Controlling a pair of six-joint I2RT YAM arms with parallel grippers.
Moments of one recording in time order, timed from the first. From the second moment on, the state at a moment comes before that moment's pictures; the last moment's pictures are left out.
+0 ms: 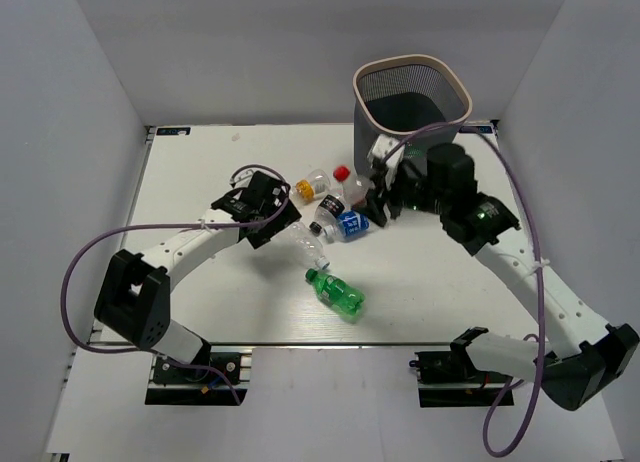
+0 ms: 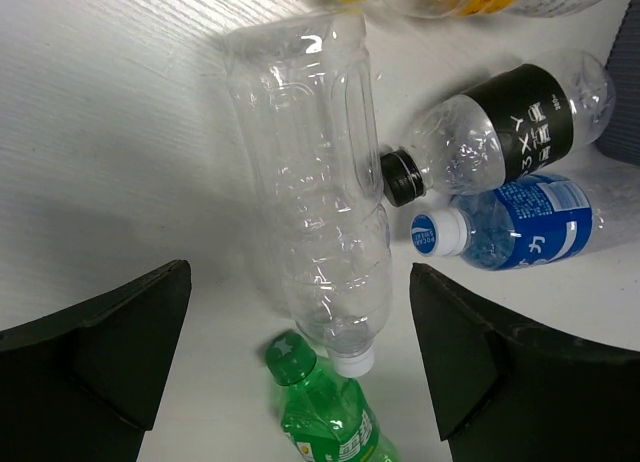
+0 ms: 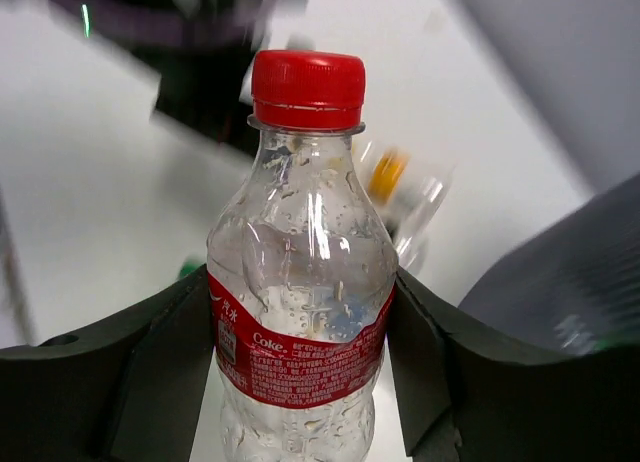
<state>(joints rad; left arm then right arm) -0.54 1.49 1.05 -0.52 -0.20 -1.03 0.58 1.13 1.18 -0.47 -0.50 -0.36</state>
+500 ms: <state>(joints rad) -0.58 1.55 1.09 -0.49 -0.16 -1.04 0.52 1.59 1.64 0.12 0.04 -0.27</state>
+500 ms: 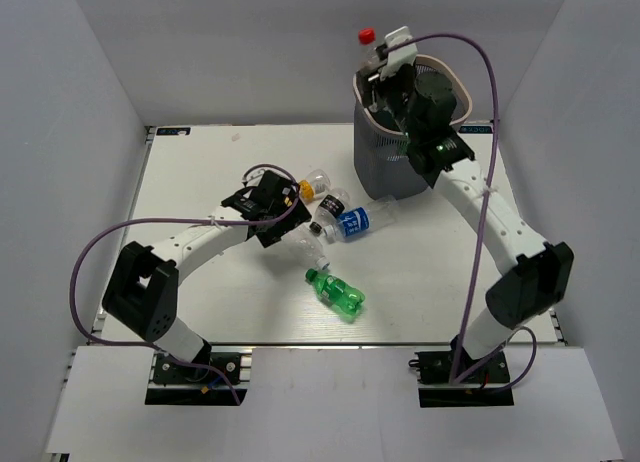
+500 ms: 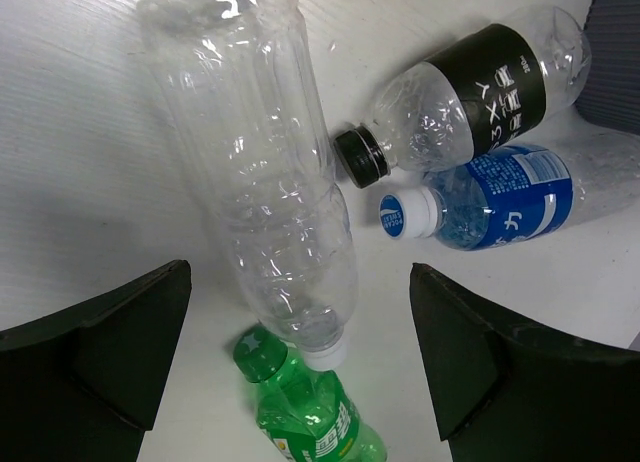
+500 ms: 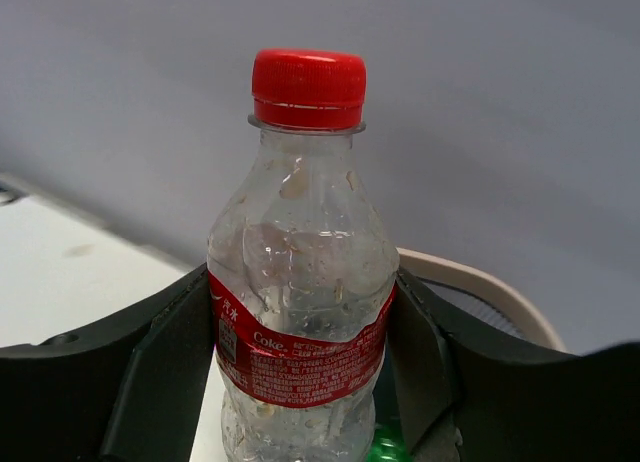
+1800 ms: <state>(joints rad) -0.79 1.36 1.20 -0.60 -0.30 -0.91 0.32 1.14 0.91 -0.48 -0.85 -0.46</state>
